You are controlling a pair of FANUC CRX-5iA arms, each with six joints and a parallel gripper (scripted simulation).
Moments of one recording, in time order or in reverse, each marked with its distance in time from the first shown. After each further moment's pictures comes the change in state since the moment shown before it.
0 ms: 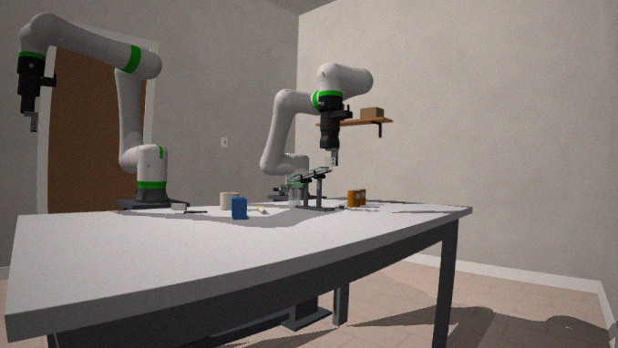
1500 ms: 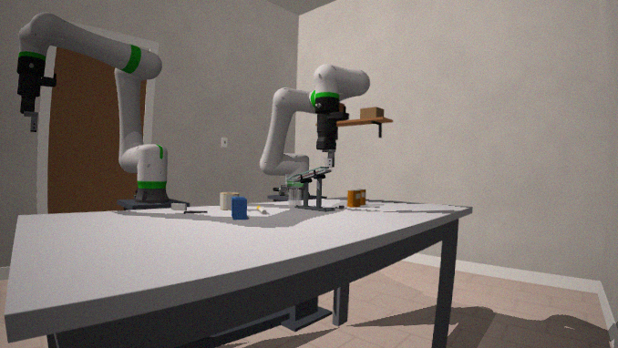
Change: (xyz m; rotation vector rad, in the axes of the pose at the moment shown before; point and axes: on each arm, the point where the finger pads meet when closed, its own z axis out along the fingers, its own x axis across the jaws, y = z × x) left arm 0.000 0.016 0.004 0.000 0.000 0.000; right arm 0.000 0.000 0.000 0.000 0.000 0.000
